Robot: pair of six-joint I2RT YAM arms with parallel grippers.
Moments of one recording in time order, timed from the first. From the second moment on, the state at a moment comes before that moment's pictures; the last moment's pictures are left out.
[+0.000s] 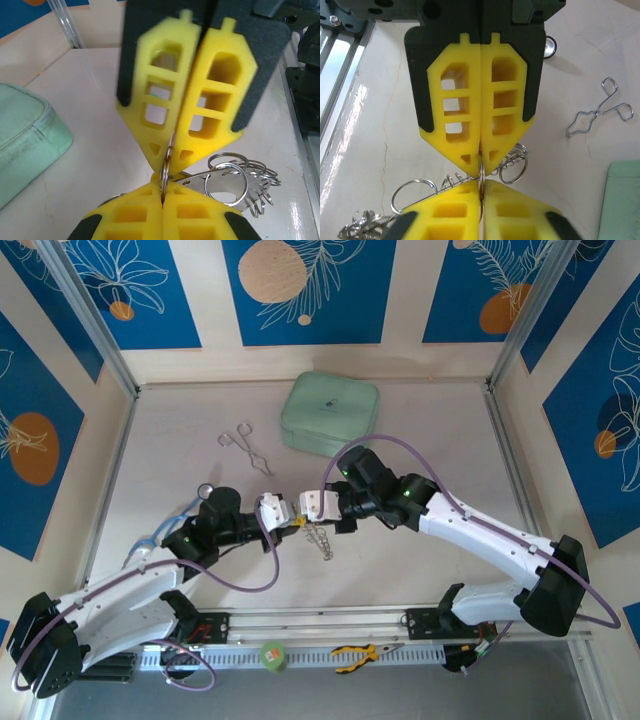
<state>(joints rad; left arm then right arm) -0.76 0.92 0.51 0.10 0.45 0.31 0.87 1.27 1.09 -0.62 -0.35 -0.80</state>
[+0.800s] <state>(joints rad) -0.76 0.89 0.38 0.37 0.46 0.24 0.70 1.16 0.89 -0.36 -0.70 -0.44</state>
